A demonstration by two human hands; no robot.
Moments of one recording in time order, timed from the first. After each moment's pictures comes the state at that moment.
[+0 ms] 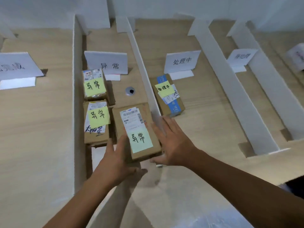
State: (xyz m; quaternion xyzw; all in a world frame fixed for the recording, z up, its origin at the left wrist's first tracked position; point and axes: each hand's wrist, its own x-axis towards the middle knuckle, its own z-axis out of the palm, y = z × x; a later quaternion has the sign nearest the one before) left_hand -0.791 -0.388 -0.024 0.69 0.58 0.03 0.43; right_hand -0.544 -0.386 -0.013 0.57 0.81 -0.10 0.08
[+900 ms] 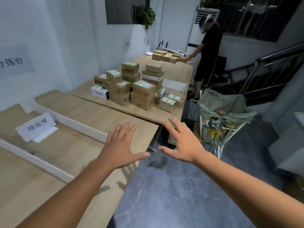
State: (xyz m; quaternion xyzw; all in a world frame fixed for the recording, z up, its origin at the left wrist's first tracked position) left_hand -0.089 -0.616 0.153 0.98 0.09 0.08 0.15; right_hand 0.033 -0.859 0.175 0.89 0.42 0.08 -0.11
